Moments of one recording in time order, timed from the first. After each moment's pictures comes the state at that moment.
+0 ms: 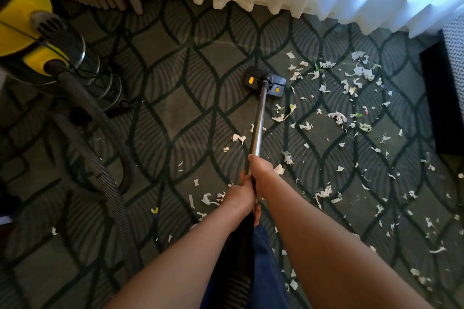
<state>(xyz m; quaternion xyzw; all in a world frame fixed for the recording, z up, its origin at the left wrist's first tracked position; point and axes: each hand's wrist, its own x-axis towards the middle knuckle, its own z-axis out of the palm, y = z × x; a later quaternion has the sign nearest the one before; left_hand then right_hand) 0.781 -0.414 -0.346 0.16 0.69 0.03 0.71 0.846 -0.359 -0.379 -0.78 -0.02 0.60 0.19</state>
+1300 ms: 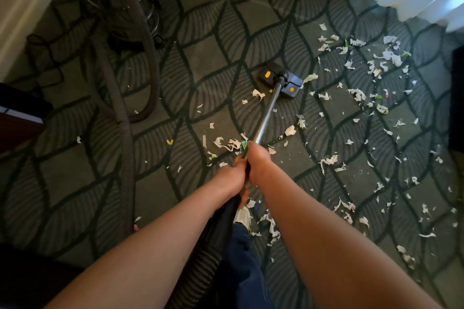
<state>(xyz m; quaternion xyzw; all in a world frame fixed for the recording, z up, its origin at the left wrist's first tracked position) 0.733 -0.619 -0.330 0.16 0.71 0.07 0.69 0.803 -0.563 -0.373 -0.77 -0.04 0.62 0.17</state>
